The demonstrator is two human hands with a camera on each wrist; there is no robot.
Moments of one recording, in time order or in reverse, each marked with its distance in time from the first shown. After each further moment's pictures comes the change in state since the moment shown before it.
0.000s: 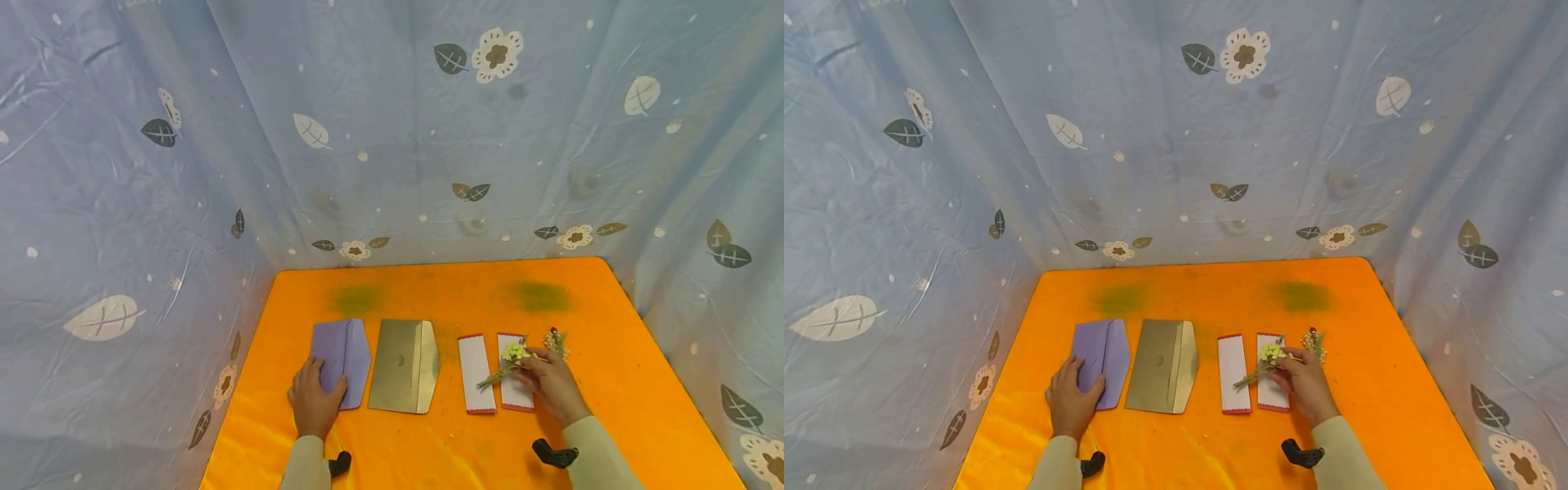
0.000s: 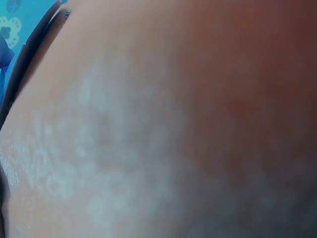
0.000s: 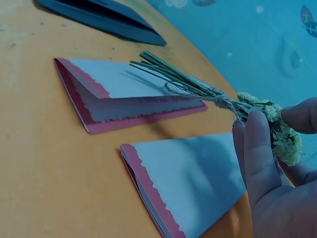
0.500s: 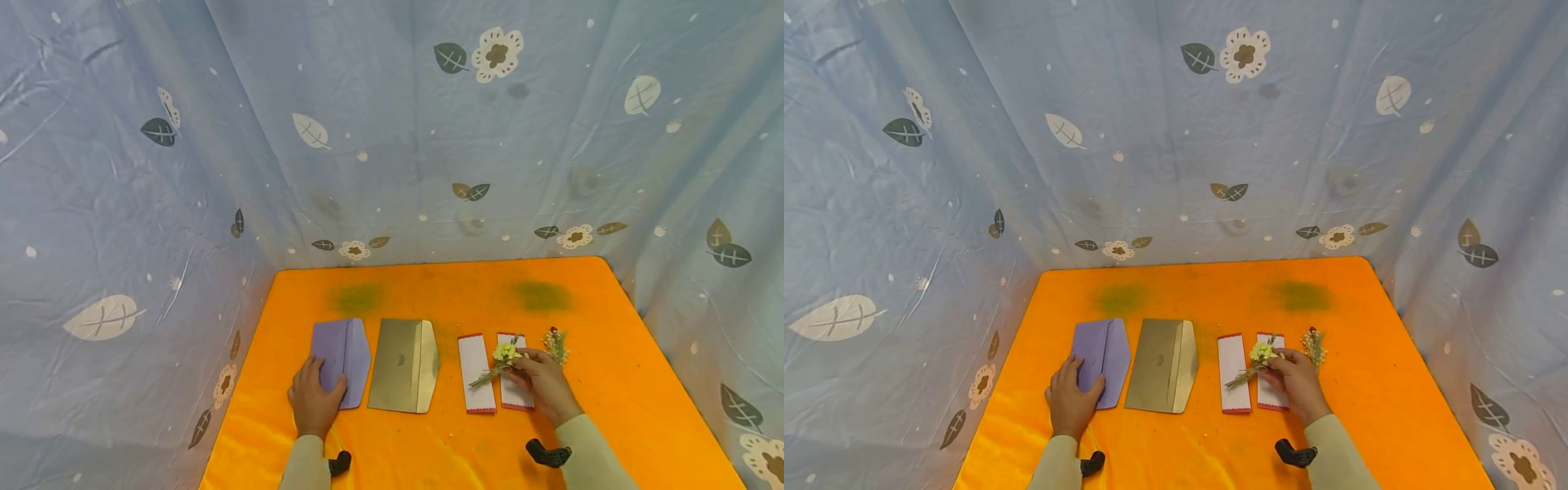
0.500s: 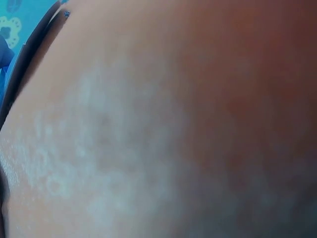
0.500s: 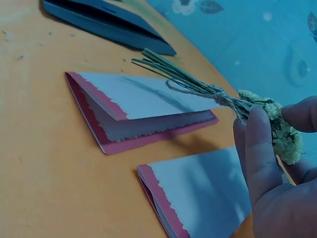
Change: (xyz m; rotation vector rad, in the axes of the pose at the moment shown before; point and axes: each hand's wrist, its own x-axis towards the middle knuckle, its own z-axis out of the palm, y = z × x) left_hand 0.000 -0.001 0.001 0.003 0.003 0.005; right_hand 0.002 0.003 0.012 0.013 -0.002 0.025
